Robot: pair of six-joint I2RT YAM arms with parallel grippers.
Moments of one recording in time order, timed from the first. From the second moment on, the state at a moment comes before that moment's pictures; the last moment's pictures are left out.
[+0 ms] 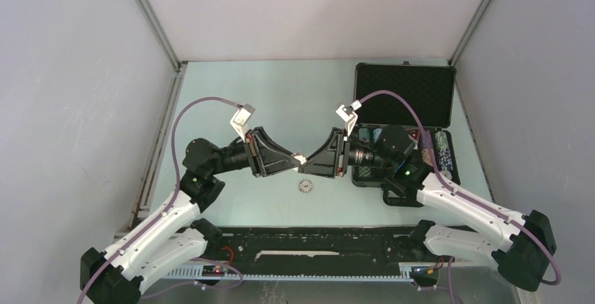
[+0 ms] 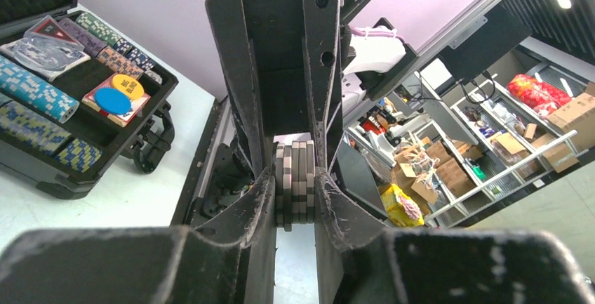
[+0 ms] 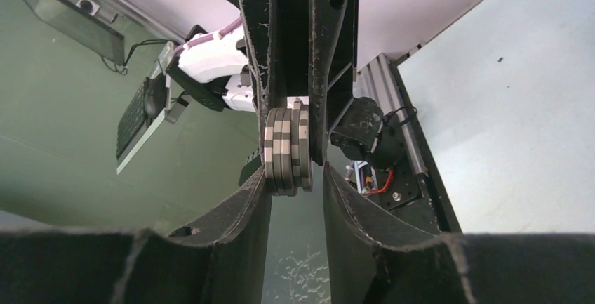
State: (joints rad) left arm -0.59 0.79 0.58 0.52 0.83 -1.00; right arm 0.83 1.02 0.77 0.36 -0.68 0.90
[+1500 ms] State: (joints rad) left arm -0.60 0.93 0.59 0.54 0.70 -0.97; right arm 0.63 1.04 0.69 0.40 -0.69 1.00
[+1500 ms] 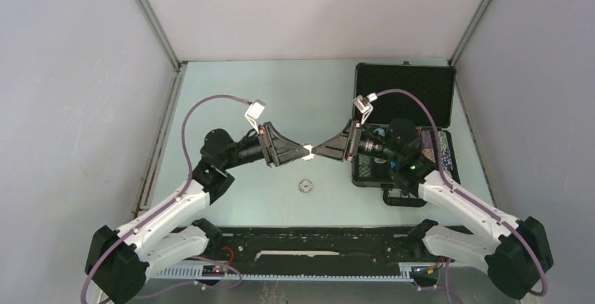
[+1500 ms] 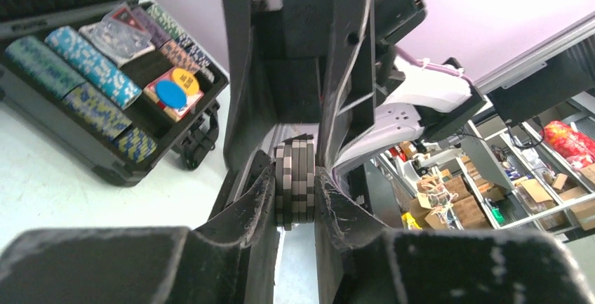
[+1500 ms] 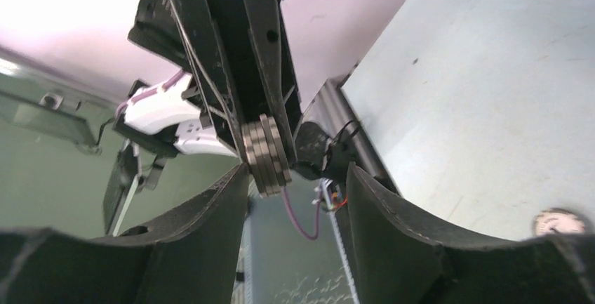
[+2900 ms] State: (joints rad) left arm -1.06 2.13 1.71 -0.24 0.27 0.04; right arm -0.04 0.59 1.09 -0.82 -0.05 0.39
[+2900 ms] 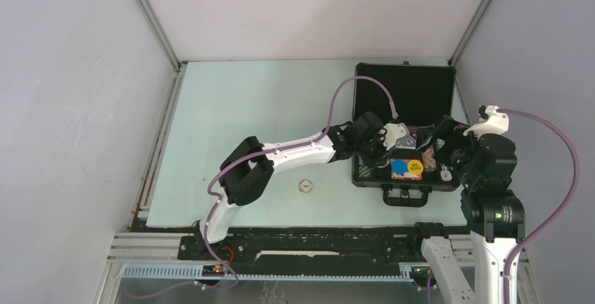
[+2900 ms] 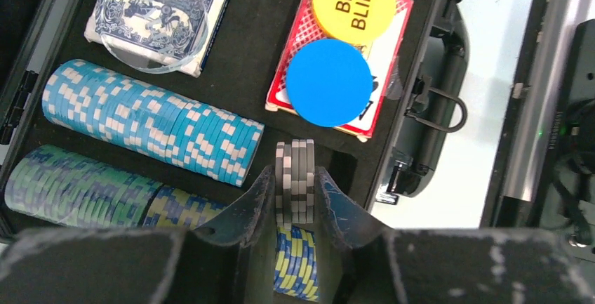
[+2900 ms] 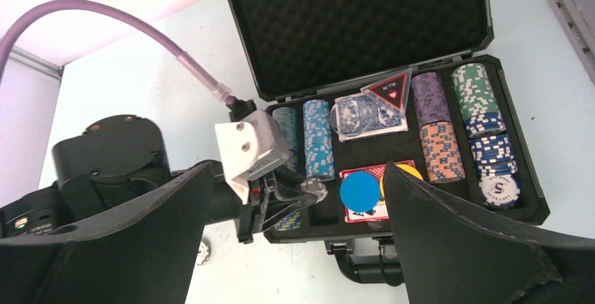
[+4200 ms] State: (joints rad) left arm -1.08 2.15 1.68 -0.18 0.18 0.13; right arm -0.04 0.56 1.09 -0.81 -0.16 0.38
